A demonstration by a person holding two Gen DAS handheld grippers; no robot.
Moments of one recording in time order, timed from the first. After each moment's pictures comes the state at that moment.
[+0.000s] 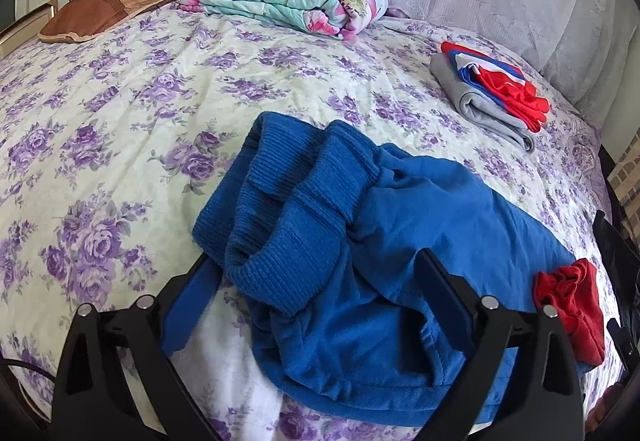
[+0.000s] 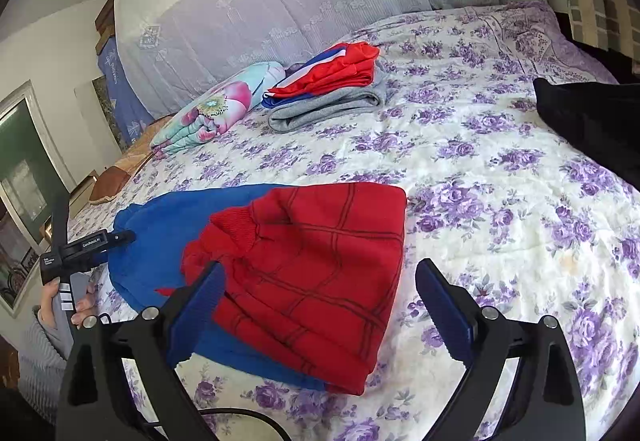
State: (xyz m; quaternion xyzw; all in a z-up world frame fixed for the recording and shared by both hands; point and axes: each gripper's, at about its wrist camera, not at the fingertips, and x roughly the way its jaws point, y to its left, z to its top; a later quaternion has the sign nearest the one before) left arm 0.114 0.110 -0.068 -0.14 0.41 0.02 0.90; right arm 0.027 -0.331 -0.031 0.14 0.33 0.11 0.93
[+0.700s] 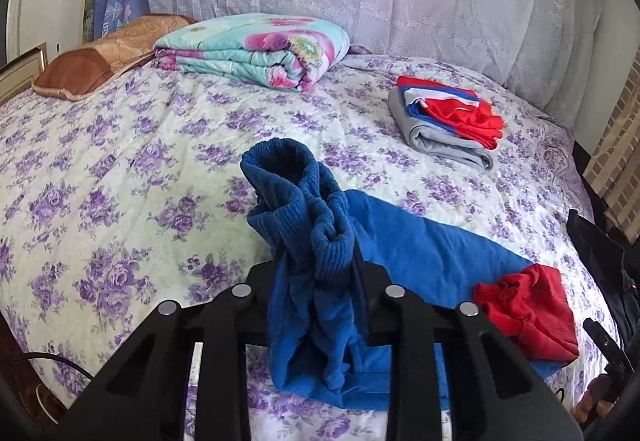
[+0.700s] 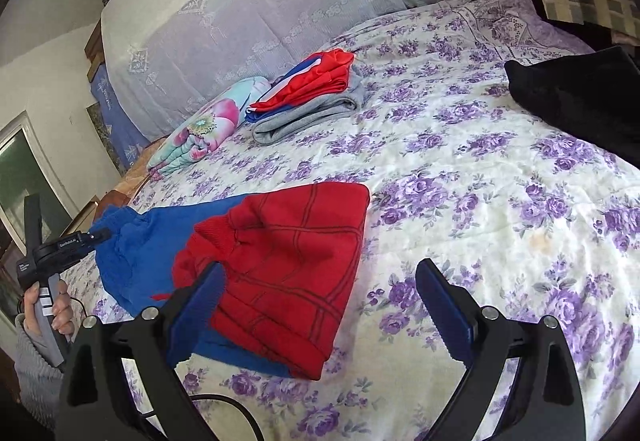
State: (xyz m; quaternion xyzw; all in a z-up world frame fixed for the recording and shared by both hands) left arm 0.085 0.076 -0.001 -0.10 0.34 -0.02 0.93; right arm 0.015 -0.362 -0.040 0.18 0.31 0.10 0.93
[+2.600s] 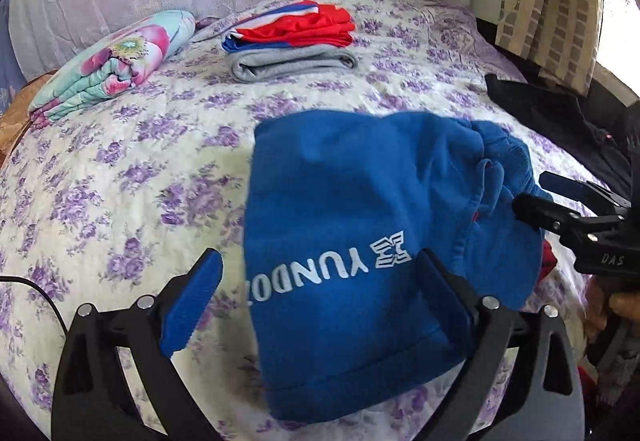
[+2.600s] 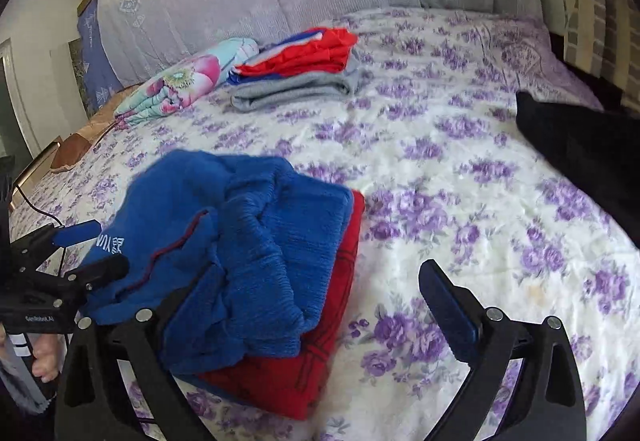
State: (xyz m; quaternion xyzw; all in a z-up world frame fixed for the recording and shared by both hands) left arm 0.070 -0.083 -0.043 0.06 0.37 -0.17 0.91; right arm 0.043 -0.327 -0.030 0.05 0.34 0.06 0.94
